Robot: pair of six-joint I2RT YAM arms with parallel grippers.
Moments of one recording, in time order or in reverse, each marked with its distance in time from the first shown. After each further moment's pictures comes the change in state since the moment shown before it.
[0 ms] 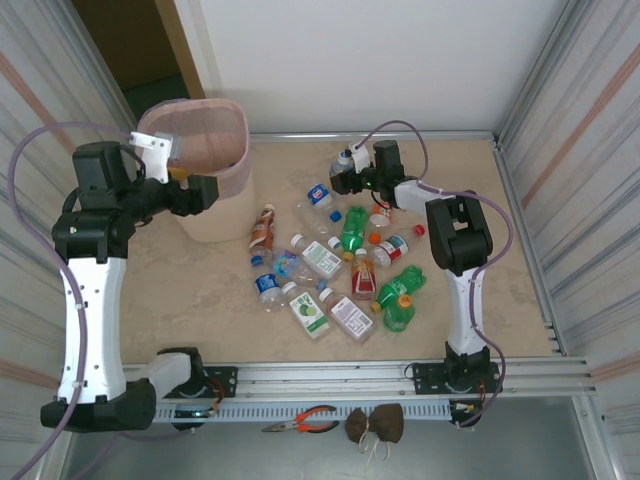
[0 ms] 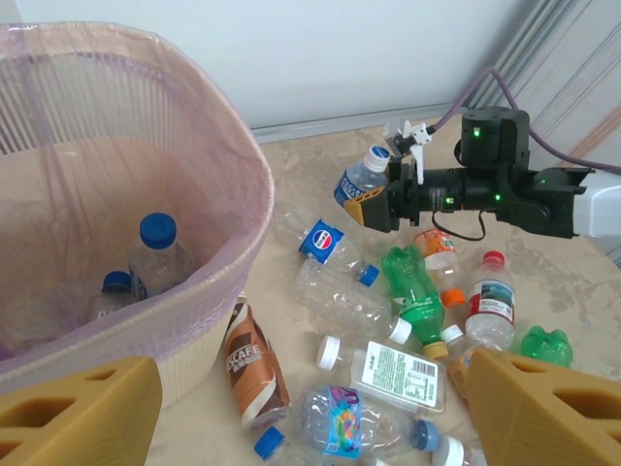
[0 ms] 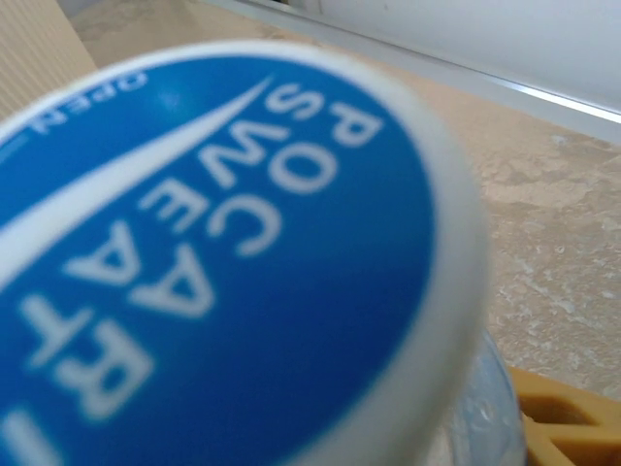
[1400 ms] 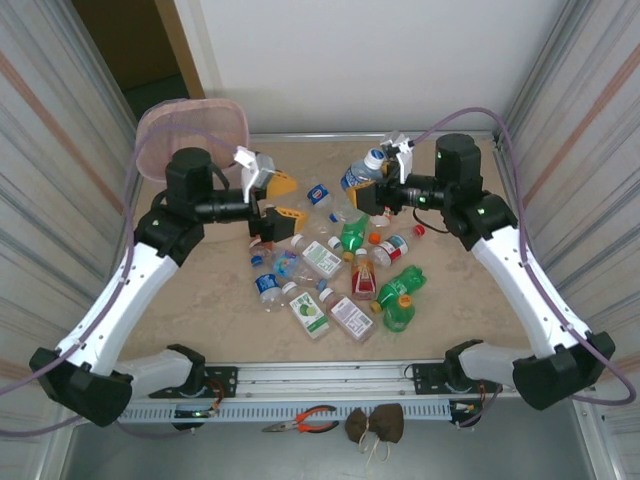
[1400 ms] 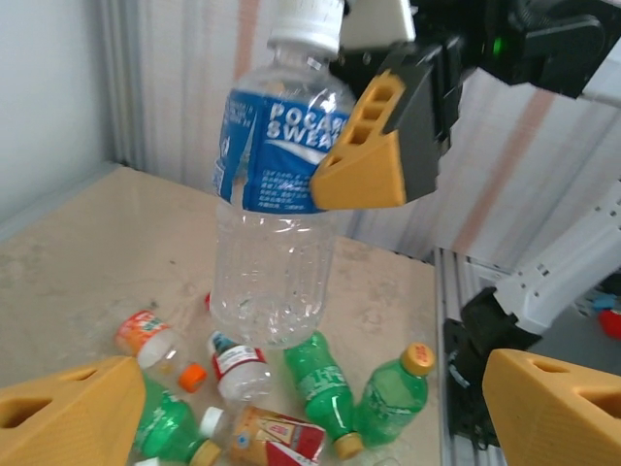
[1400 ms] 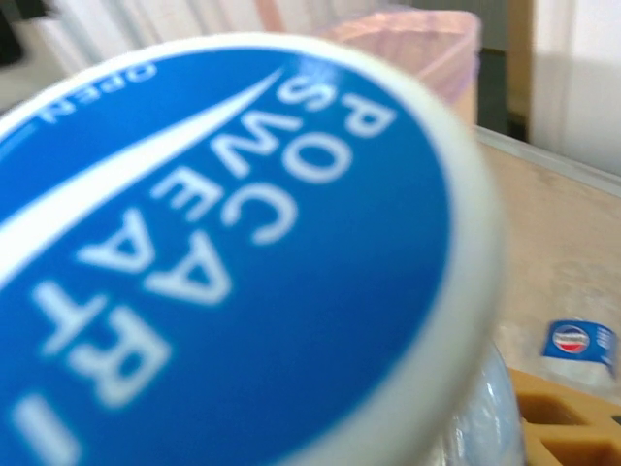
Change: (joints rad) left arm -0.485 0.072 -0.282 0.602 0.363 -0.006; right arm 0.090 -1.012 -0.210 -0.600 -0.261 0.177
